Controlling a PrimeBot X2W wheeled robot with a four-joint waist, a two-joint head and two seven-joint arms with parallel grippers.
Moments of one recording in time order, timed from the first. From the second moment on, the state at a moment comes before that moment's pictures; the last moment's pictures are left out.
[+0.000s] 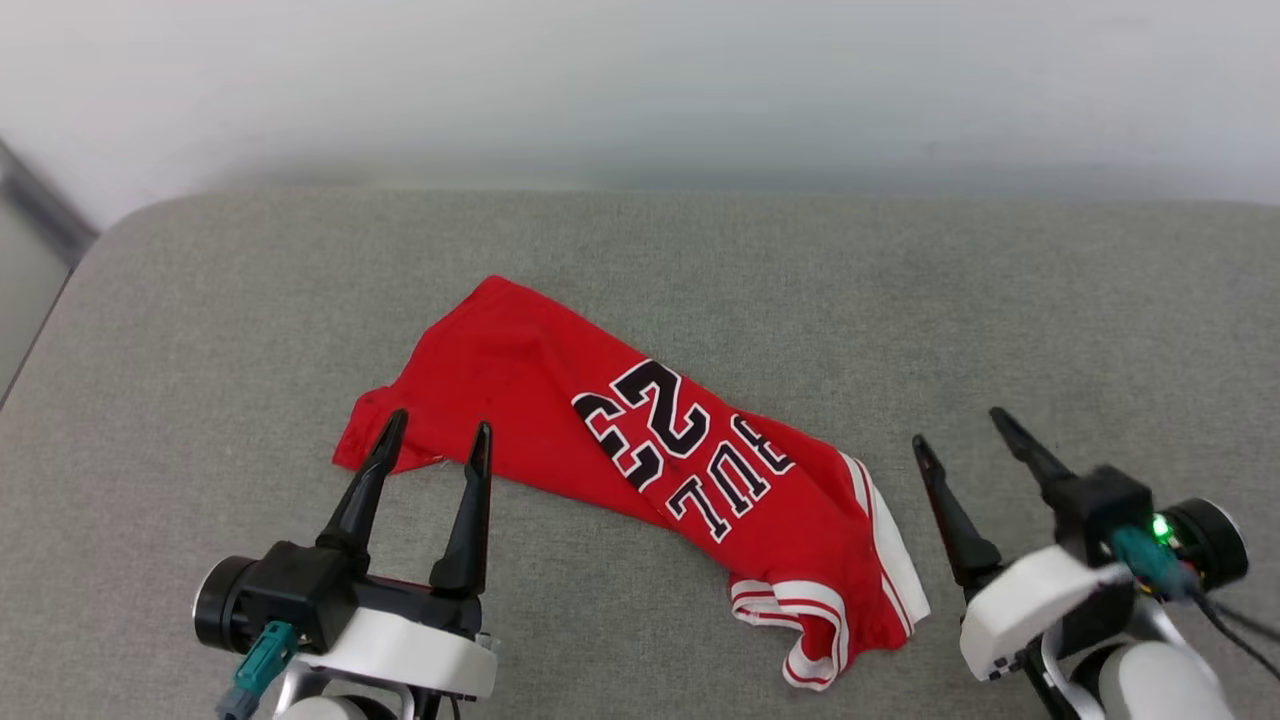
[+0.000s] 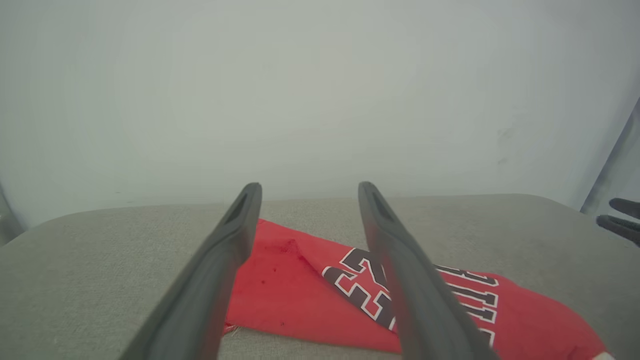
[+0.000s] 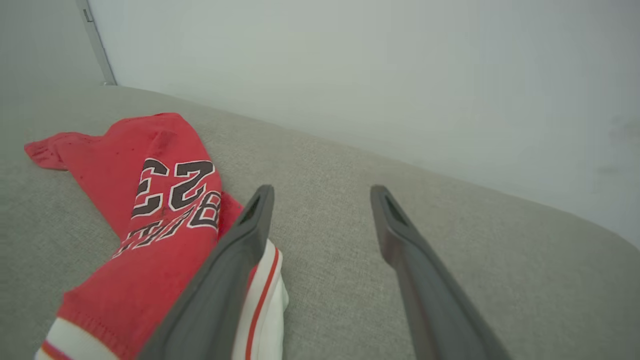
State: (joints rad) left arm -0.04 0.18 -0.20 -0.06 -0.27 -0.02 -0.26; right arm -0.09 -0.14 0.11 0.05 0.01 0.13 -0.09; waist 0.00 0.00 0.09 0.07
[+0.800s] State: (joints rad) left arm -0.13 0.07 -0.19 0.01 -0.18 -0.11 -0.26; right arm -0.42 -0.54 0.49 0.12 0.50 0.13 0.97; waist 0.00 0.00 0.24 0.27
